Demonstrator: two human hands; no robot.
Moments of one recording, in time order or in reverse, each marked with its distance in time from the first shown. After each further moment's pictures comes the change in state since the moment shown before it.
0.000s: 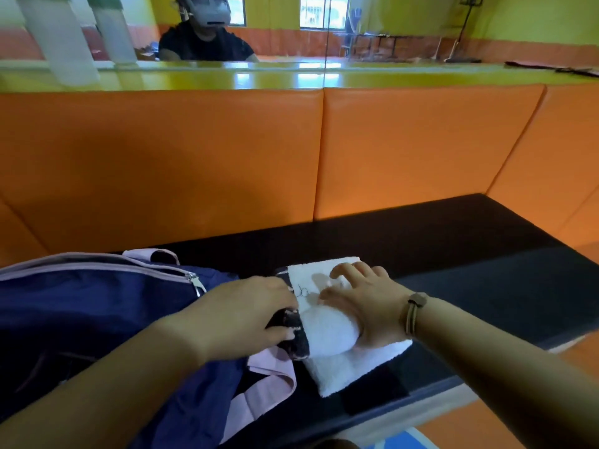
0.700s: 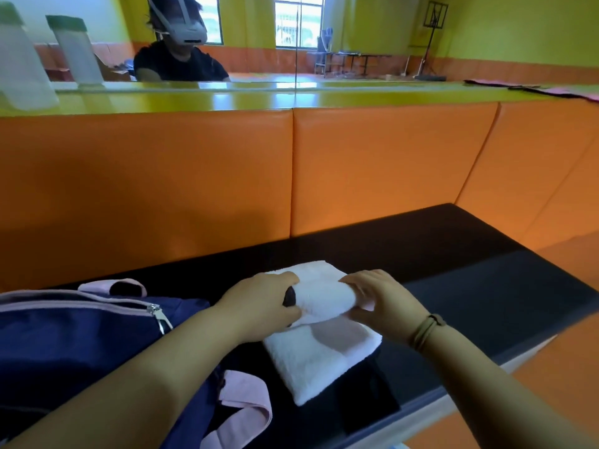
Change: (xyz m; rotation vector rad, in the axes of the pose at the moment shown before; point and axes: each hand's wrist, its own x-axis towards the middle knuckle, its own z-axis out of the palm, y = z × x) left_hand 0.073 0.012 0.007 -0.162 0.048 -0.234; right_hand -0.021 0.049 0.022 0.514 0.450 0.250
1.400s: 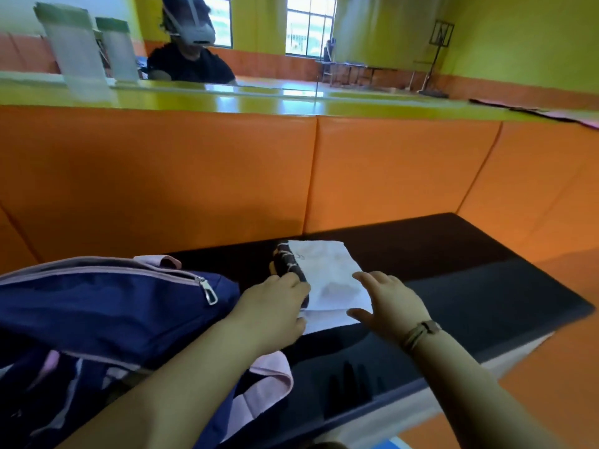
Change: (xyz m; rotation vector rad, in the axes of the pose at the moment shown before) left_hand -0.055 -0.008 0.010 0.223 0.070 0.100; right_hand -0.021 -0.054 0.007 -0.420 -0.082 0.171
